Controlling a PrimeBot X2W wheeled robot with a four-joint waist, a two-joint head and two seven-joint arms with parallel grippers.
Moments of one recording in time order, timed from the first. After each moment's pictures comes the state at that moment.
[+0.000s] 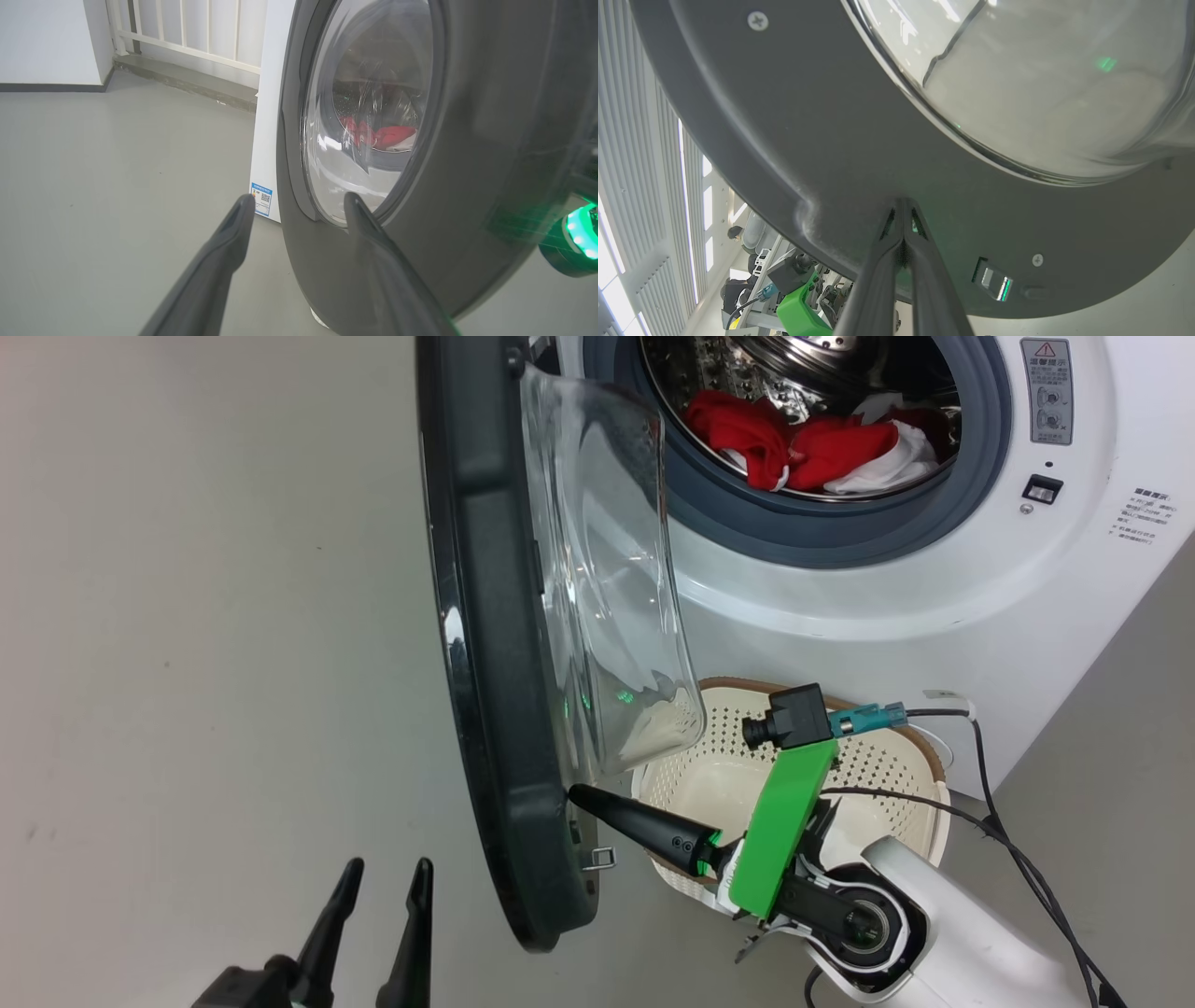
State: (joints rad) left arm 0.01 0.04 -0.12 0.16 -0.36 -0.09 -0.25; right arm -0.48 -0.15 0.66 0.25 1.59 0.12 0.36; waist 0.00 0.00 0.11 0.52
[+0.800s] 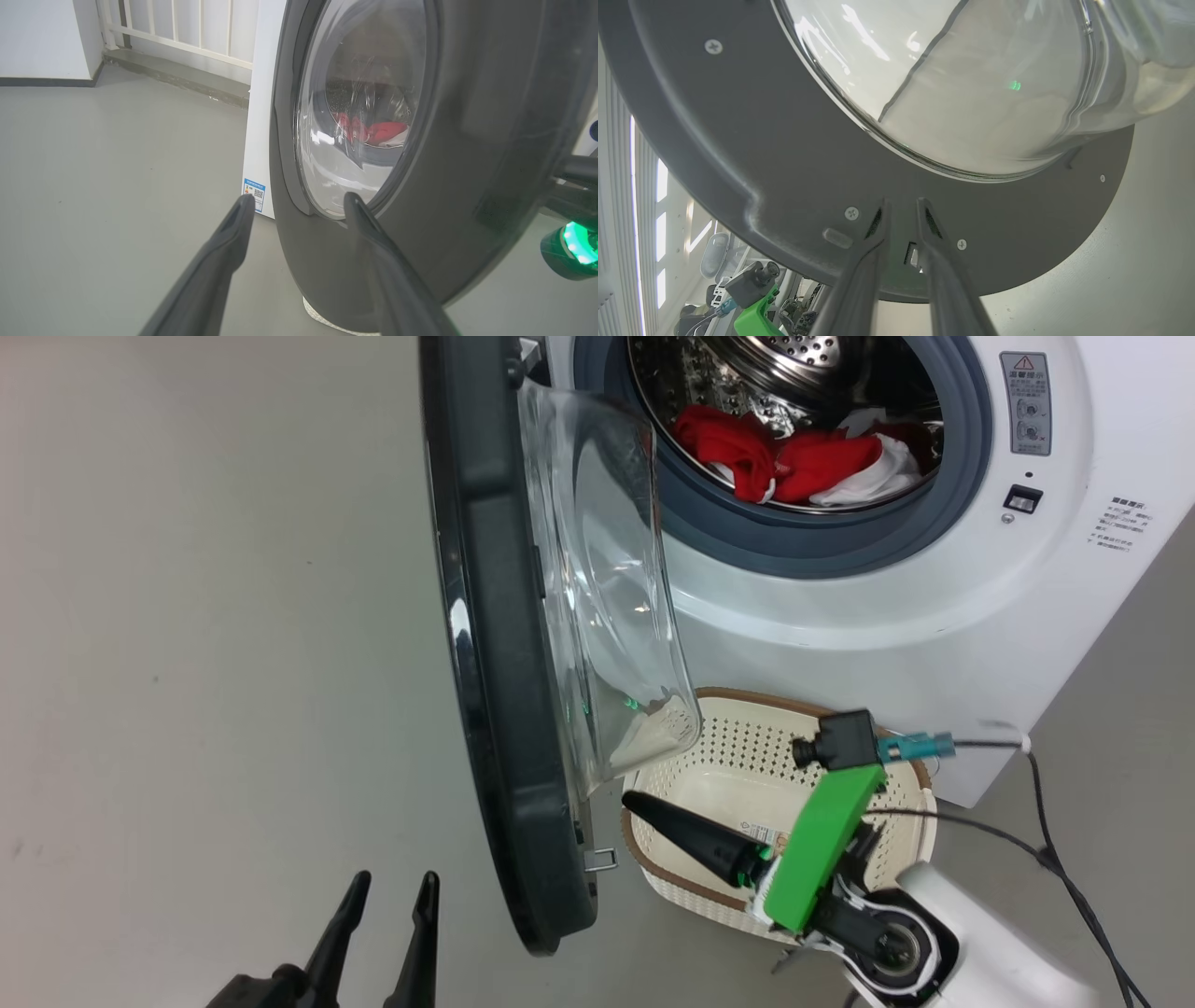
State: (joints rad) left arm 0.02 0.04 -0.13 0.17 -0.36 -0.10 -0.25; right arm -0.44 -0.19 0.66 0.28 1.55 0.12 0.28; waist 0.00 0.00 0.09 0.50
